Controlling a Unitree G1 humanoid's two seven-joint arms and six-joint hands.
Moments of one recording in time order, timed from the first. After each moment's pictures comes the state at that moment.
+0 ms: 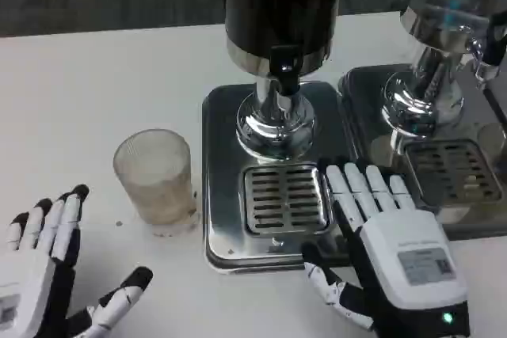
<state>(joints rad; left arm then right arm) 0.48 0.45 -0.02 -0.03 0.82 -0.20 0.44 0.30 -0.29 0.44 -0.16 -1.13 0.07 -0.39</state>
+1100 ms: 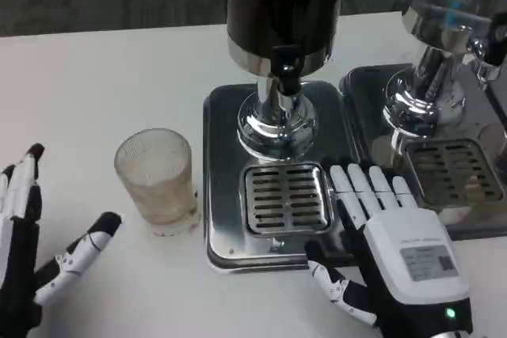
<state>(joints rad) 0.28 0.44 0.04 0.19 0.55 -0.33 0.44 0.29 -0.30 0.43 -0.16 -1.10 0.08 -0.36</state>
